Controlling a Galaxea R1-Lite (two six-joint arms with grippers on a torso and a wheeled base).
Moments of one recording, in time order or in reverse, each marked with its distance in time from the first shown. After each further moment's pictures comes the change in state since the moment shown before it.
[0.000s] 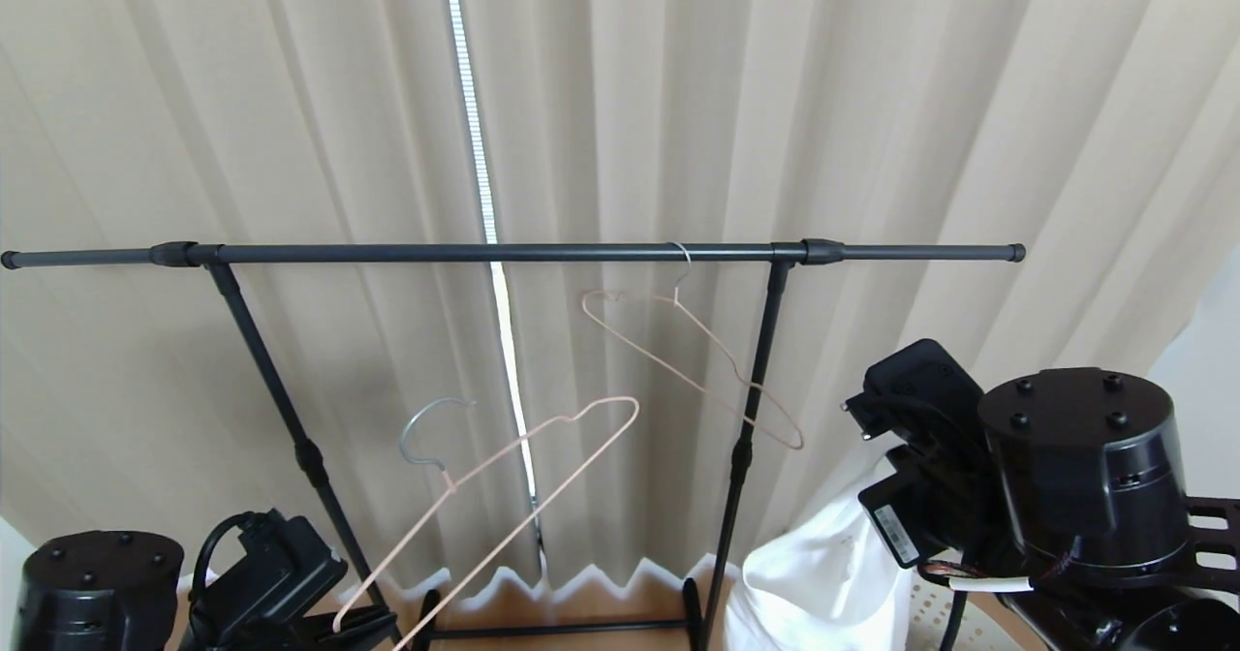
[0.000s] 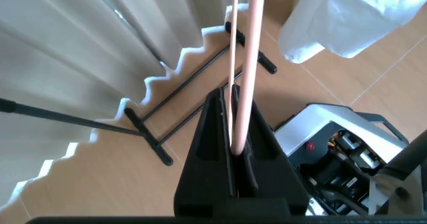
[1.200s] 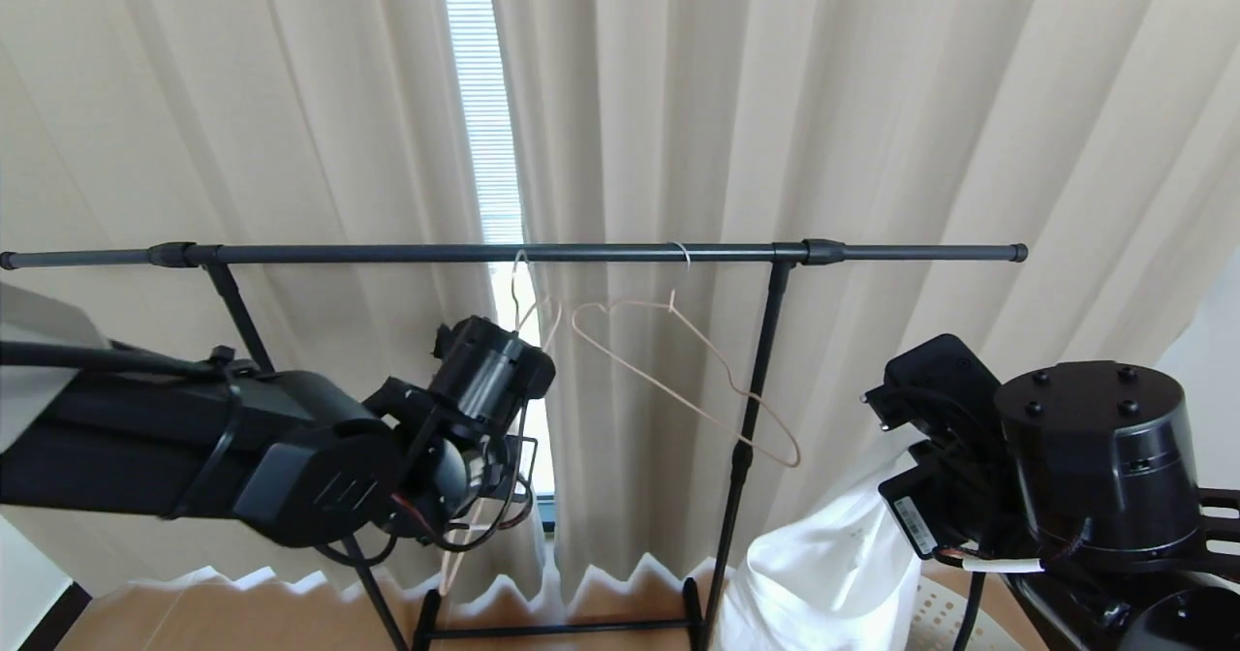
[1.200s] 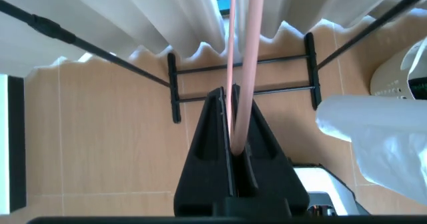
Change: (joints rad) left arm -0.270 0.422 -0.956 0.770 0.679 -0.586; right arm -0.047 -0.017 0.016 0.012 -0.018 -0.011
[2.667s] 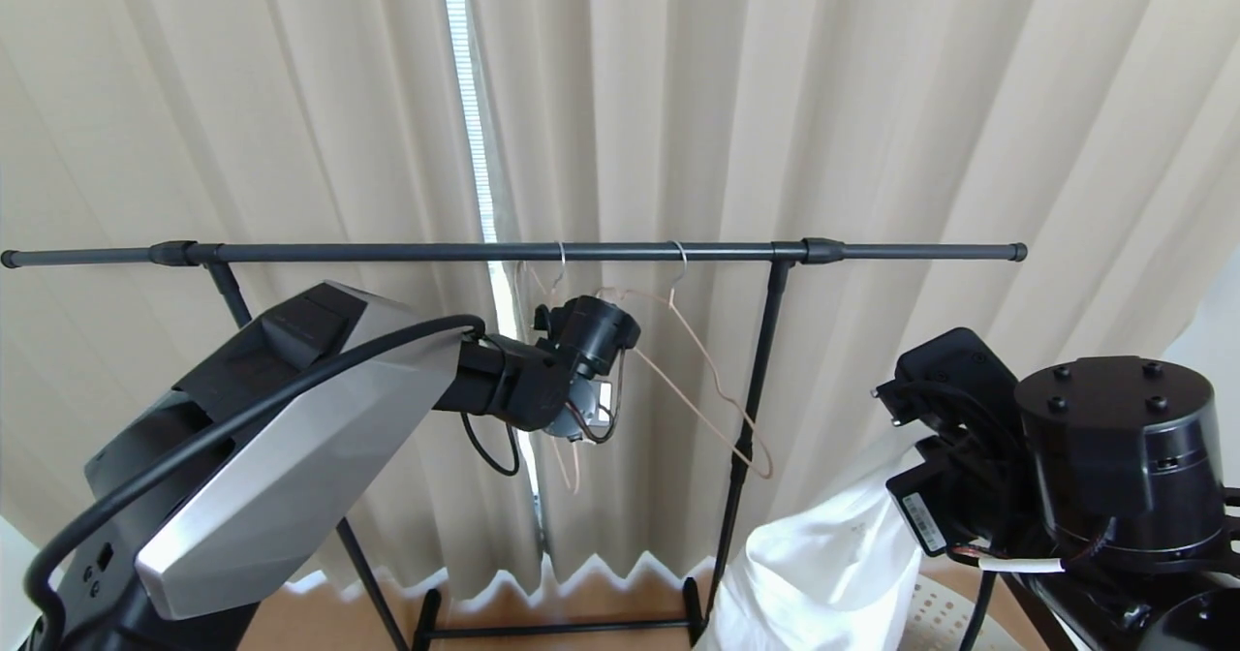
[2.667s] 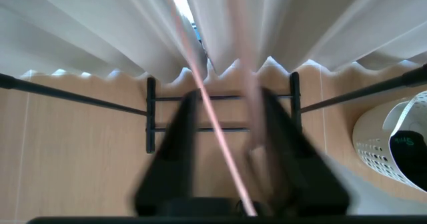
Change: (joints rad) left arm 0.062 0.540 -0.696 0.113 0.005 -0.056; right arm 0.001 -0.021 0.000 0.001 -0.002 -0.001
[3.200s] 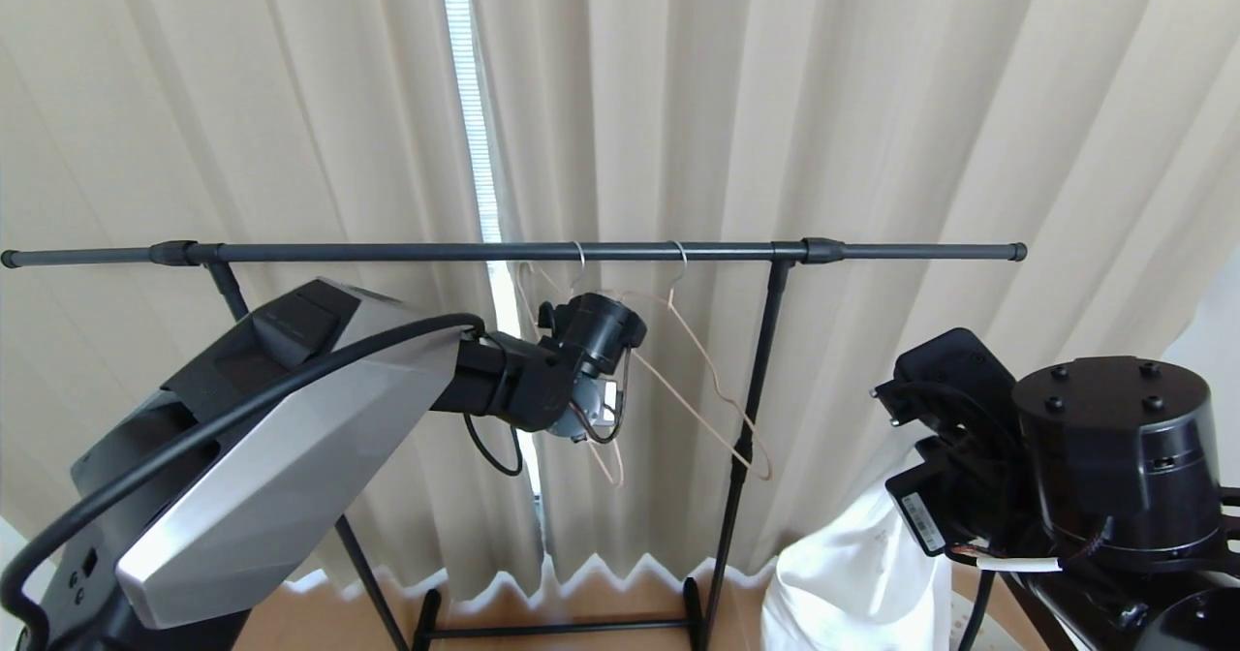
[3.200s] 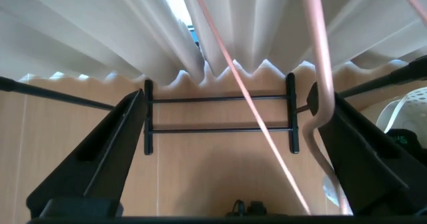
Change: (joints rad) left arm -0.017 -0.017 0.010 0.001 0.001 -0.002; right arm 0.000 0.002 0.000 0.000 0.000 0.000
